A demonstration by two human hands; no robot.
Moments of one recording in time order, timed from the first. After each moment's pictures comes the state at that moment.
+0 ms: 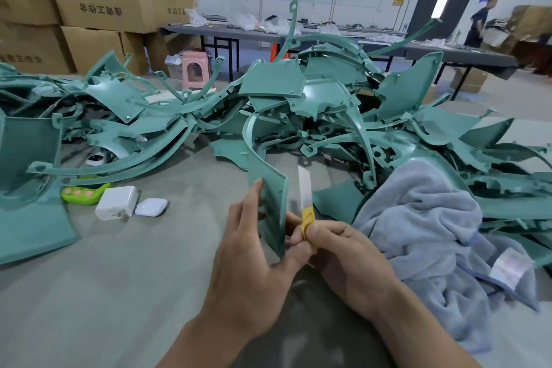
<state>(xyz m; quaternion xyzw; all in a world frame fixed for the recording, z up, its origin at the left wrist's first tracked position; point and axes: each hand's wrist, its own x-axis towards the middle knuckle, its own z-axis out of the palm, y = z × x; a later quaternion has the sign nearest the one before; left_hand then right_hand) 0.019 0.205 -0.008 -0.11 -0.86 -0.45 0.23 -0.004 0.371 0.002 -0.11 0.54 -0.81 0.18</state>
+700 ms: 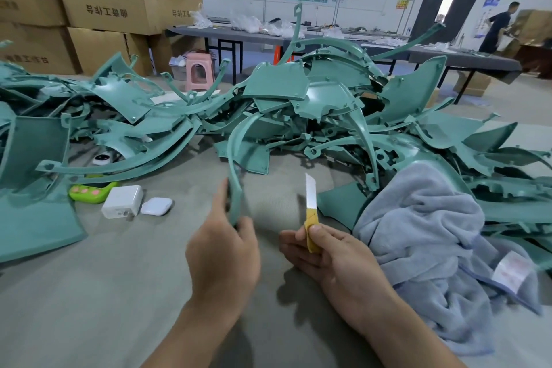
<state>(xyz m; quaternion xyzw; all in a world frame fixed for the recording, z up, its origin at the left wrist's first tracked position) 0.000 0.196 -0.006 0.12 -0.86 -0.38 0.33 0.001 0.352 -0.003 0.05 0.54 -0.83 0.13</state>
